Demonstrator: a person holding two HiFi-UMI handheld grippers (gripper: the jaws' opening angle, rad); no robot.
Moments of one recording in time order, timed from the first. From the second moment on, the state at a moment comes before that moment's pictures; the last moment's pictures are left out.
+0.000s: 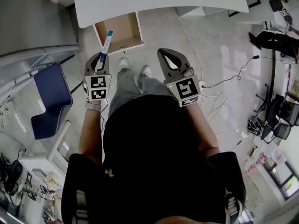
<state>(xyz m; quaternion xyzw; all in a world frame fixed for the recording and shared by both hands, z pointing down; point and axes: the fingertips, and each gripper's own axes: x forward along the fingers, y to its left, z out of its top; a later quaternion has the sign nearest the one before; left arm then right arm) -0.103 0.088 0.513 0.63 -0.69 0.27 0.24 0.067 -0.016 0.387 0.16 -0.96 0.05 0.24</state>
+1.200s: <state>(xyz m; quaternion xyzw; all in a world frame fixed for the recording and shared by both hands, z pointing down) -0.119 0.045 0.800 0.67 -0.42 0.54 0.29 0.071 -0.028 0.444 0.31 -0.87 0.12 0.36</state>
